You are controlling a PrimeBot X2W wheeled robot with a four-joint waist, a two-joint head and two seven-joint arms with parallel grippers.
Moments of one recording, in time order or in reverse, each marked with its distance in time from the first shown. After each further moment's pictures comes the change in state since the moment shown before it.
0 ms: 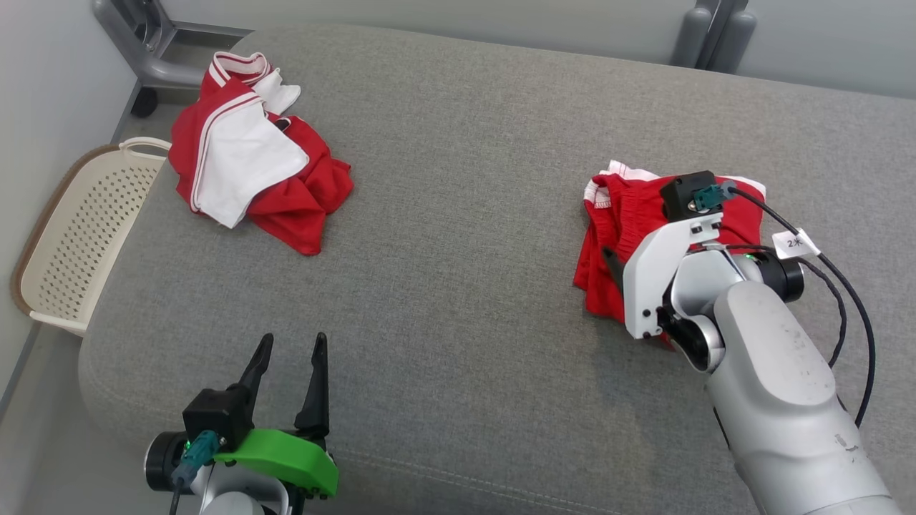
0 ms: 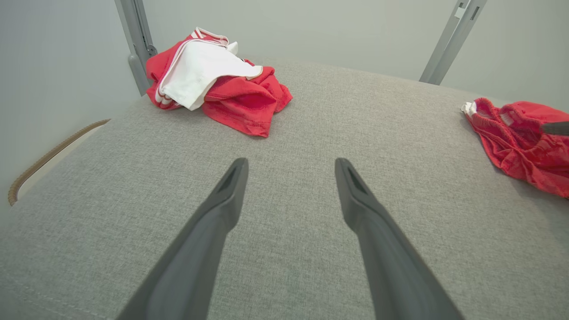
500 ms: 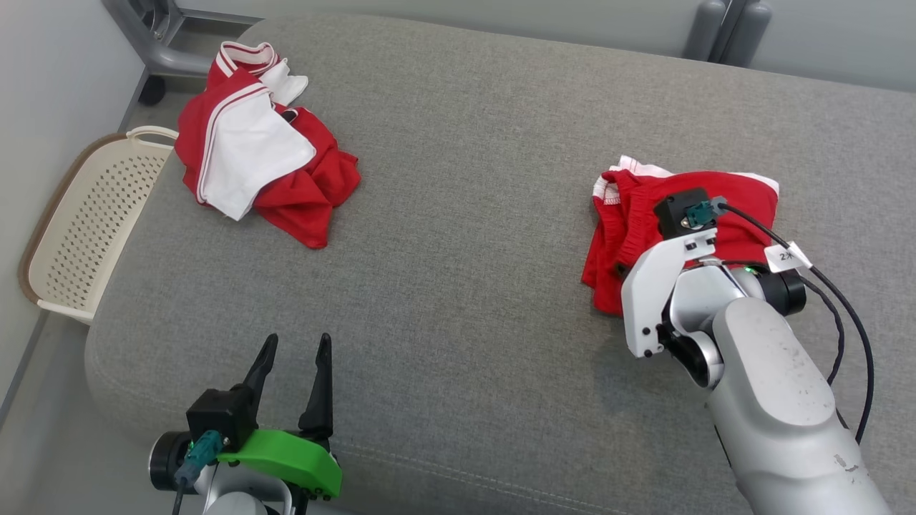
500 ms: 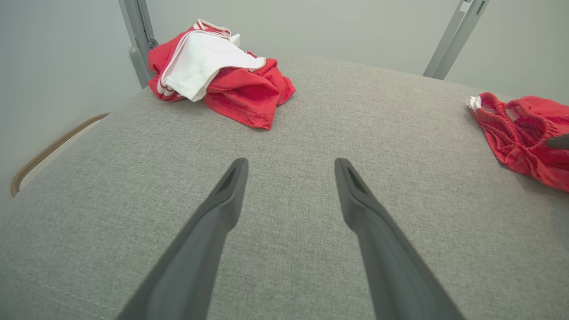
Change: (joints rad) left arm 0.000 0.000 -0.011 0.001 -0.006 -0.001 0.000; right arm 0.062 0.000 0.005 -0.079 -0.050 0.000 0.059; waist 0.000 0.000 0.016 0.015
